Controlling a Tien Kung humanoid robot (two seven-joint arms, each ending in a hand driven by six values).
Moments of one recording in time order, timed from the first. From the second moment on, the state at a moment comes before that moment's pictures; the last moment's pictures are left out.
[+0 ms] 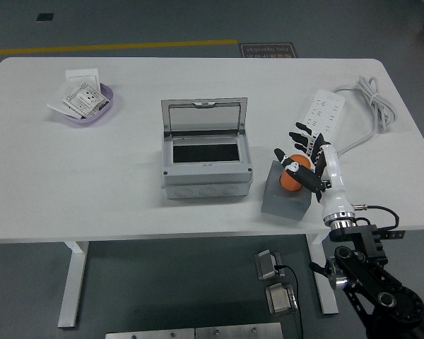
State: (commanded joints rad) left arm 0.08 0.06 -1.68 -0.18 1.45 -0.03 0.36; right arm 0.10 -0.09 1.14 1.23 -1.20 -0.36 0.43
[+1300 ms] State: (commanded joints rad) left arm 0.07 0.06 -1.67 -0.18 1.44 -0.03 0.36; right arm 0.10 -0.10 1.08 1.18 -1.19 -0.40 0.42
